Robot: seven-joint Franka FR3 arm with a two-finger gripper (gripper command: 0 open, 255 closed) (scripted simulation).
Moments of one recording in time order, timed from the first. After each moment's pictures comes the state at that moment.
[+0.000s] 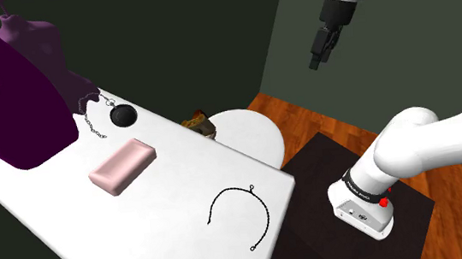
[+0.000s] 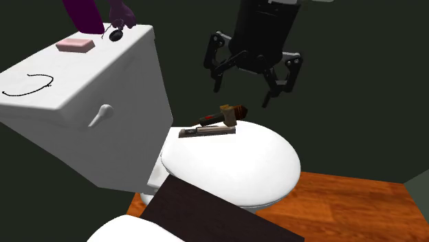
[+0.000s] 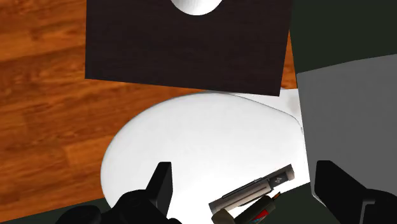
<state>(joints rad) -0.01 -0.77 -0.02 -2.35 0.11 1.49 -0.15</state>
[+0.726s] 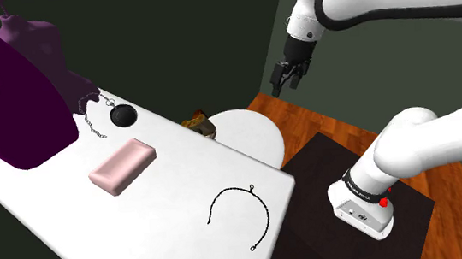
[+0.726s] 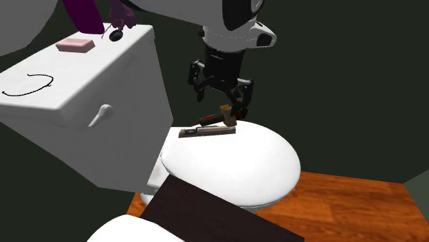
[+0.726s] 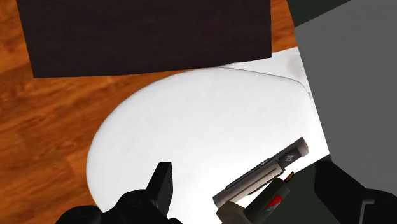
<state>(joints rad) -0.02 -0.69 0.17 -2.52 0.22 1.82 0.12</state>
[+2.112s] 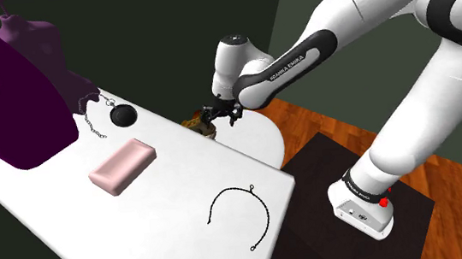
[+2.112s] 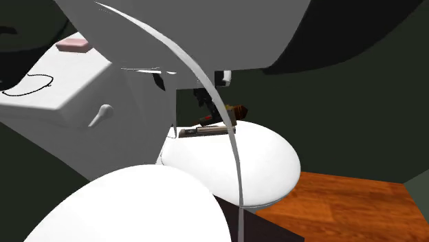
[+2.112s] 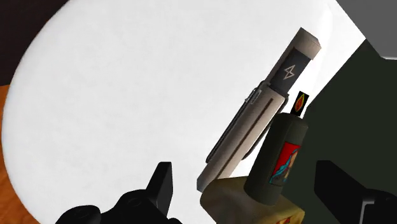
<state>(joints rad) -0.13 0.10 0.52 -2.35 -0.14 2.53 0.99</state>
